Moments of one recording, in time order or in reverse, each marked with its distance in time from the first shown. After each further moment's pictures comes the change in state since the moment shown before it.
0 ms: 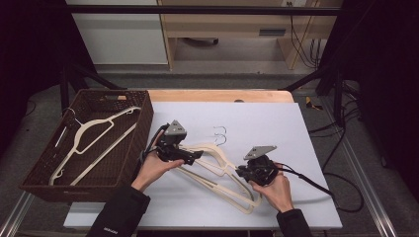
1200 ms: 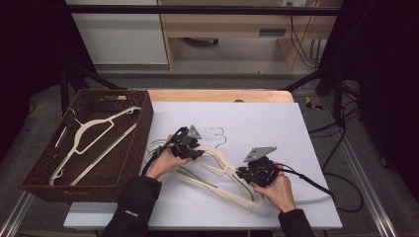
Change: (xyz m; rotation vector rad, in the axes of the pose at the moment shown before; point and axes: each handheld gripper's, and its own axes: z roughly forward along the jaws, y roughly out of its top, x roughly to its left) left arm 0.015 -0.013 0.065 0.239 -0.007 0.193; right arm 0.002 -0.001 -0.004 0.009 0.031 -0.041
